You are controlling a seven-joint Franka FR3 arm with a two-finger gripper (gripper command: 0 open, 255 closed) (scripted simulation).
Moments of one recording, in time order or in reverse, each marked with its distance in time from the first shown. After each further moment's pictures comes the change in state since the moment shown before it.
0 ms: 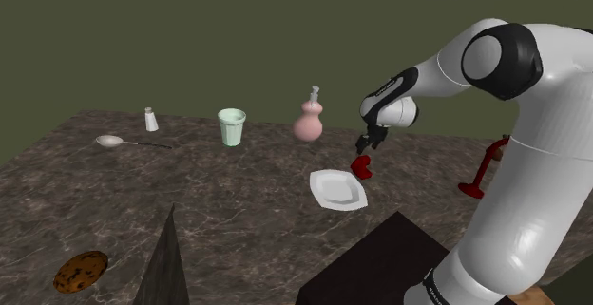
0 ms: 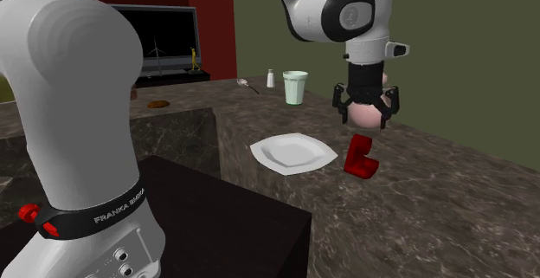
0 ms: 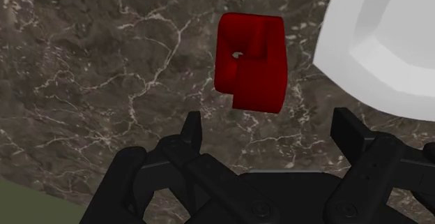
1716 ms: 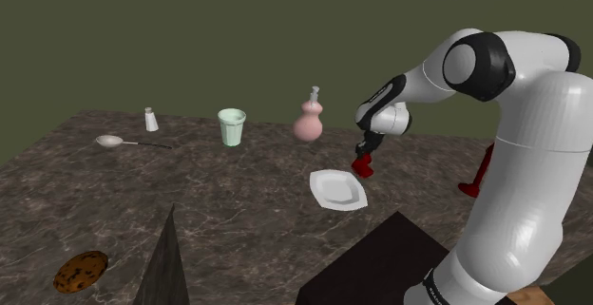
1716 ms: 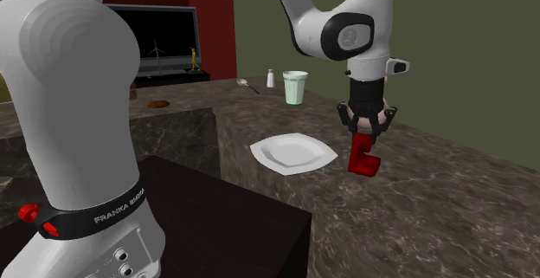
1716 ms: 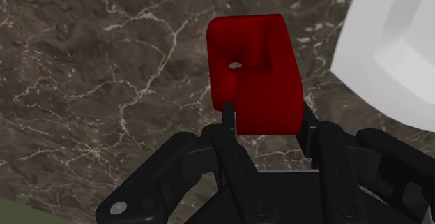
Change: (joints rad) arm -0.041 0.101 0.045 0.028 0.089 0.064 -0.068
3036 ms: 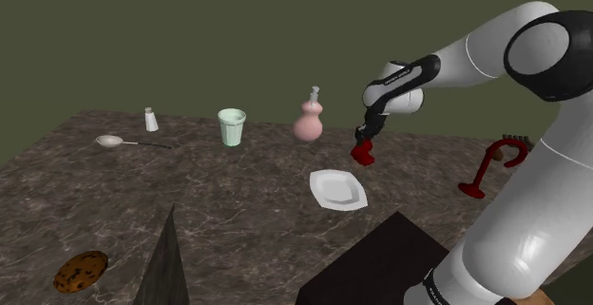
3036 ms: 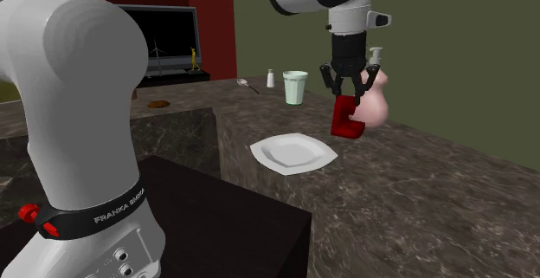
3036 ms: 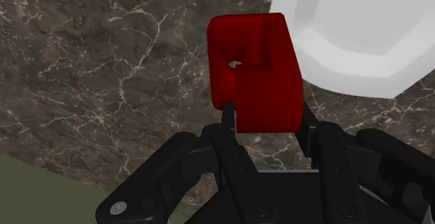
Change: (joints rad) arm 0.121 -0.289 -0.056 -0.070 -0.264 -0.186 0.265
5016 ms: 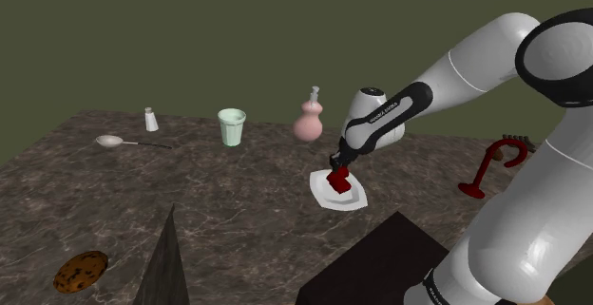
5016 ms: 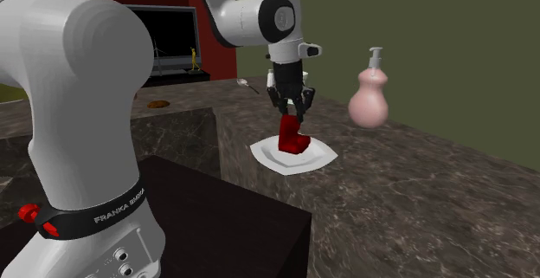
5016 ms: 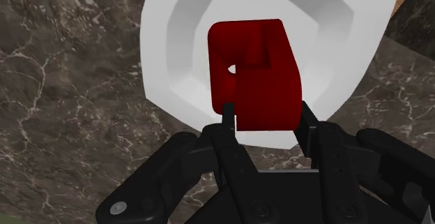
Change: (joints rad) arm 0.107 -0.028 0.147 -0.254 -0.120 0.218 0.362
